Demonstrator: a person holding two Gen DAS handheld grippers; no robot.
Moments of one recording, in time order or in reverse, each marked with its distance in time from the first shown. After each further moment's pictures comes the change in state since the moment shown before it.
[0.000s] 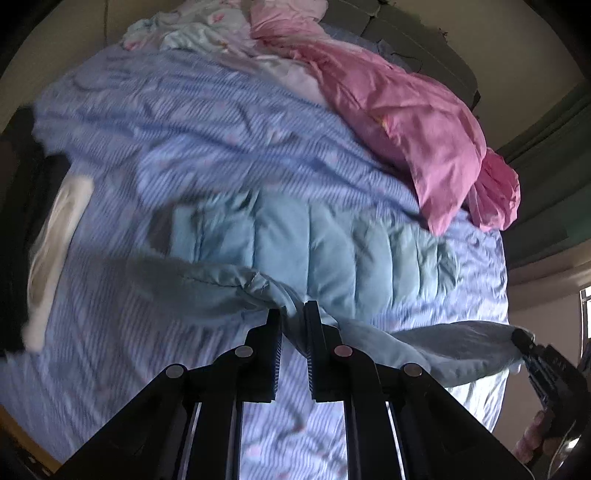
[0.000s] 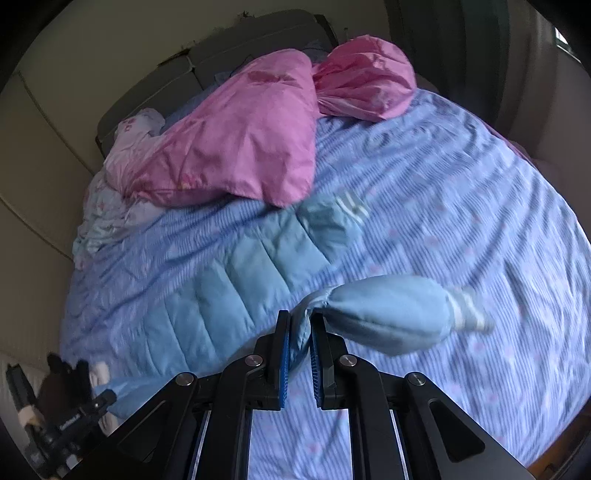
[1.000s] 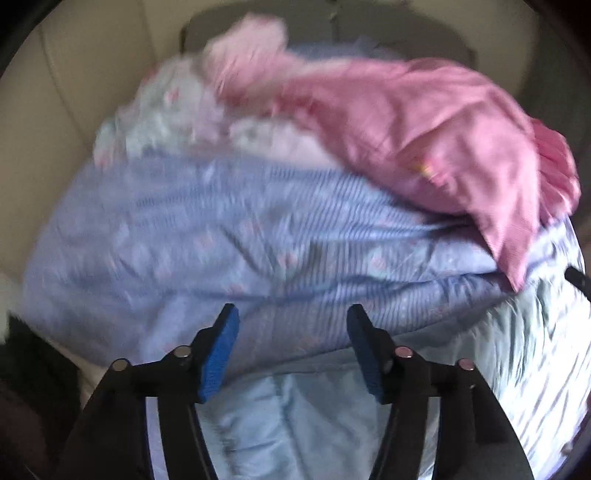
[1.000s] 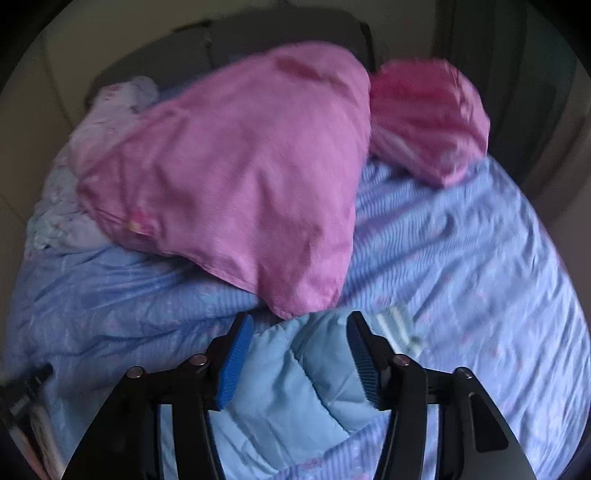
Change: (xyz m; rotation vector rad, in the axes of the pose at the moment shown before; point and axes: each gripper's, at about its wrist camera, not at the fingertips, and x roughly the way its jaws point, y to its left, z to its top) left arm 0.064 -0.035 0.129 0.339 -0.154 0.265; right arm 0.141 0.067 0.122 -0.241 -0.044 -0.123
